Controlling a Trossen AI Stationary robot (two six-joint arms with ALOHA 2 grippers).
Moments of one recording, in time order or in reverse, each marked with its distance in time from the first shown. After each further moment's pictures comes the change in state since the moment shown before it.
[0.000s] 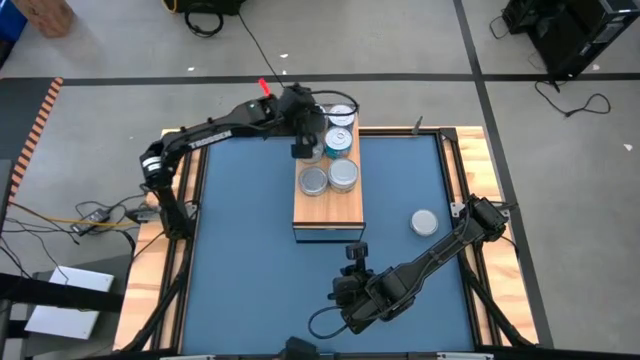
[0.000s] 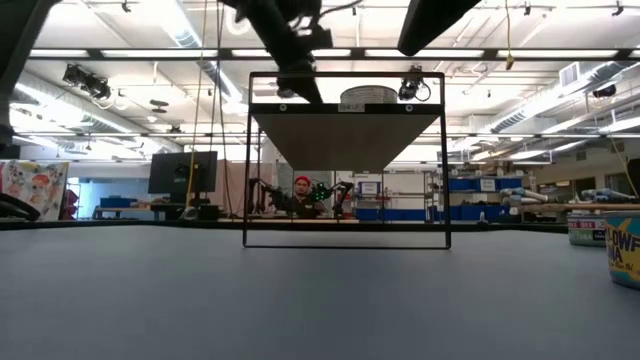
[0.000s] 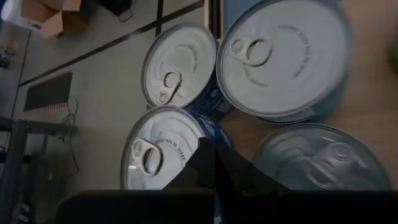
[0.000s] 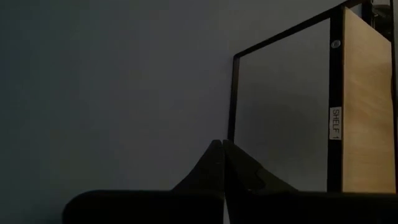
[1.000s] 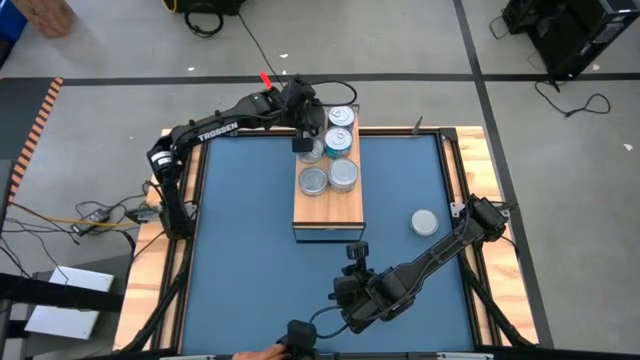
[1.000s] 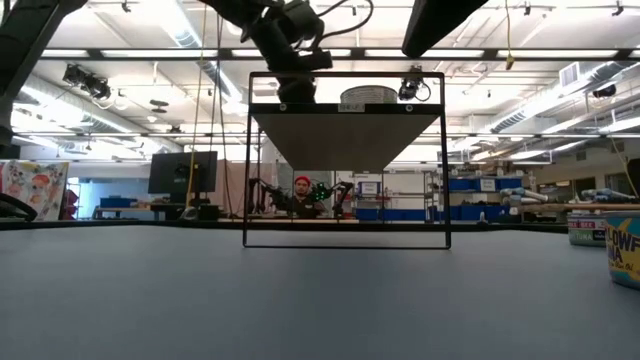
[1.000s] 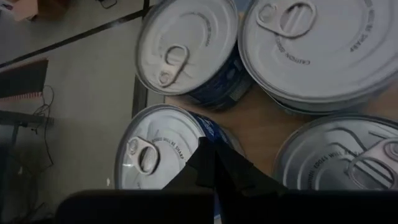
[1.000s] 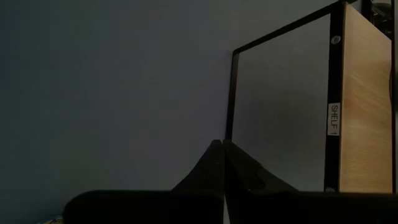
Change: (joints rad) left arm 0.084 0.078 0.037 -0.009 0.098 -0.006; right arm 0.001 0.000 0.000 -0.019 0.000 -0.003
